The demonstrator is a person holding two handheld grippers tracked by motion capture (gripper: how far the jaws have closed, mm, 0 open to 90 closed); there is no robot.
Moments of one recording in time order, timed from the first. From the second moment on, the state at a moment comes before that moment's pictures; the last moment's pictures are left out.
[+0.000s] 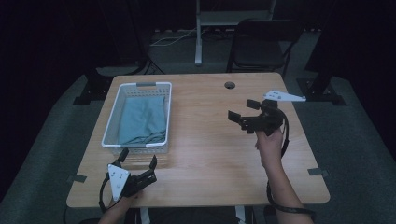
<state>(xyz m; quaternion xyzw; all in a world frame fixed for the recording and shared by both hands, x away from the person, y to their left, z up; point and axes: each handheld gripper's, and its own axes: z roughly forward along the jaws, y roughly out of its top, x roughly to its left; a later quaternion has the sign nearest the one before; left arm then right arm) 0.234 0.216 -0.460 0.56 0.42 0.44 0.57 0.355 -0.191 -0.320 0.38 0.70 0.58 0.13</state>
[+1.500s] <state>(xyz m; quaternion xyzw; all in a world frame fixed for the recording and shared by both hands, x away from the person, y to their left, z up) 0.234 0.217 -0.460 0.56 0.42 0.44 0.57 0.293 -0.295 -0.415 0.49 0.64 0.57 0.16</state>
